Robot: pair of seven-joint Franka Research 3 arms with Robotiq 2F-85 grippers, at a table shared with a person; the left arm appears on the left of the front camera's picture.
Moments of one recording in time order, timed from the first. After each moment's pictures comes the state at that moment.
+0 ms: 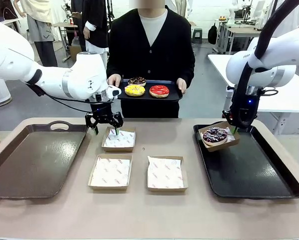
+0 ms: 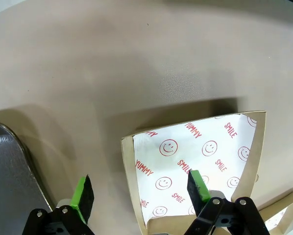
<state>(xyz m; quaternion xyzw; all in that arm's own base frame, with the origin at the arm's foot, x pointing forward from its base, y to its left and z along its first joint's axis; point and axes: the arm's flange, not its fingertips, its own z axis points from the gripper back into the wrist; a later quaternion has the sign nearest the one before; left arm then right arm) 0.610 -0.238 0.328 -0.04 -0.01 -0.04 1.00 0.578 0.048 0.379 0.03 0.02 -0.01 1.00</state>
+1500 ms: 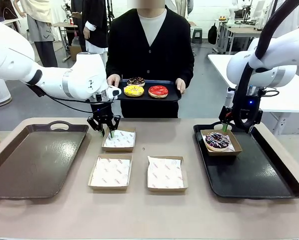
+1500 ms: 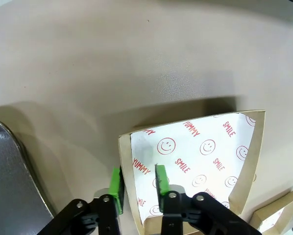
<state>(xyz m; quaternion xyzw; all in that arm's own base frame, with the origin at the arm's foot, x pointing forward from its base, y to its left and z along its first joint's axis) 0.610 -0.239 0.327 -0.04 -0.01 -0.04 1.00 0.575 0.045 0.377 0.03 0.03 -0.01 1.00</state>
